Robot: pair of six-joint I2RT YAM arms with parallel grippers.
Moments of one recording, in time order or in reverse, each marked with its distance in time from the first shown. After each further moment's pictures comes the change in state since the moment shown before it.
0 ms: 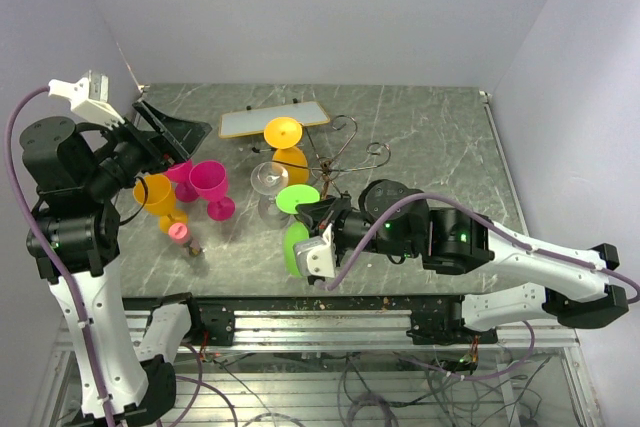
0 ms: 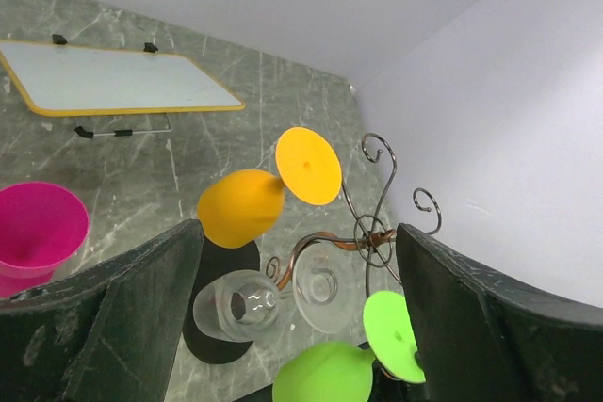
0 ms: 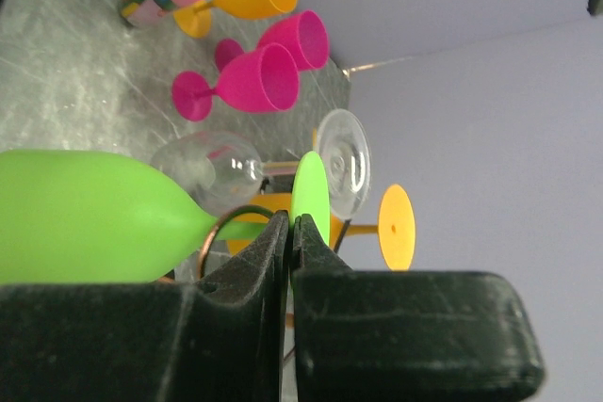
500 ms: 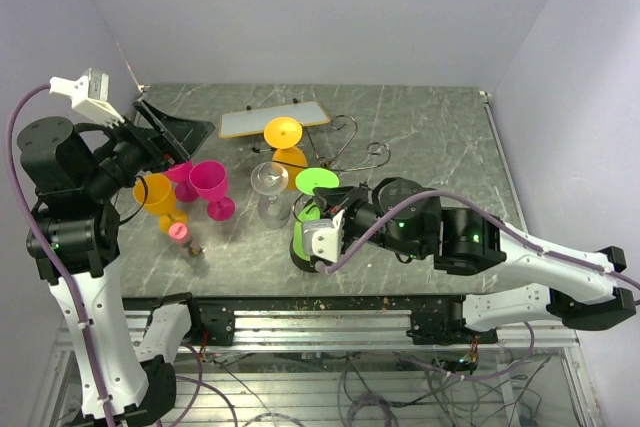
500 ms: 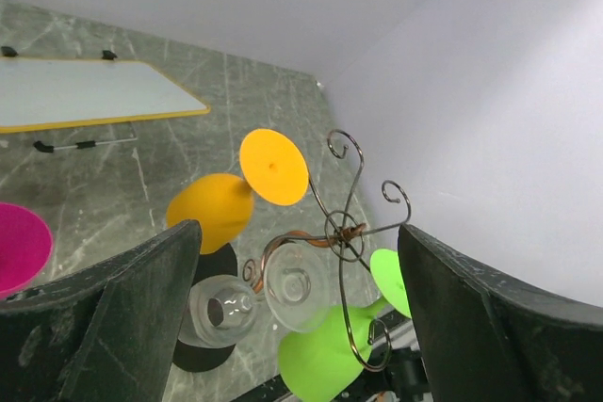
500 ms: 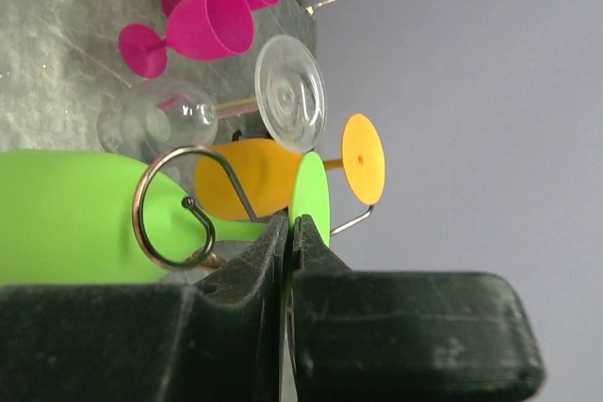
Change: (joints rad) left arm 0.000 -0.006 -0.004 0.050 0.067 -0.031; right arm 0.000 -0.047 0.000 -0.015 0.209 0.058
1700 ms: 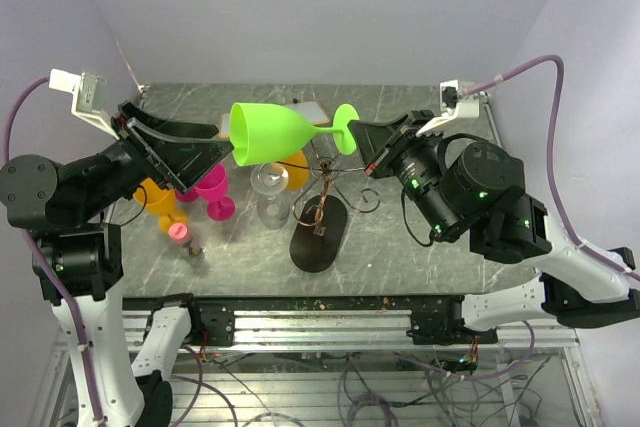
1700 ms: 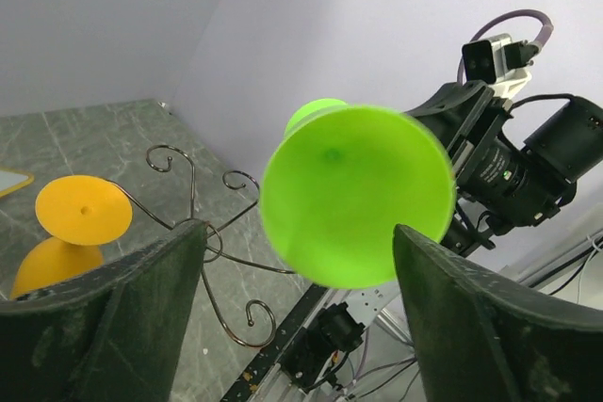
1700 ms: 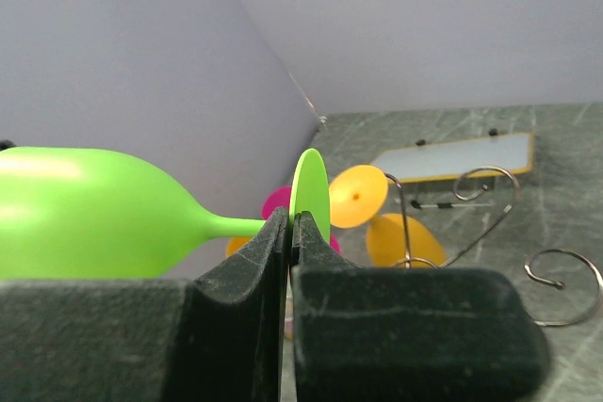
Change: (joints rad) left arm -0.072 -0.091 -0.085 0.487 0.302 -0.269; right arm 0.000 0.053 0.321 0.132 0.620 1.424
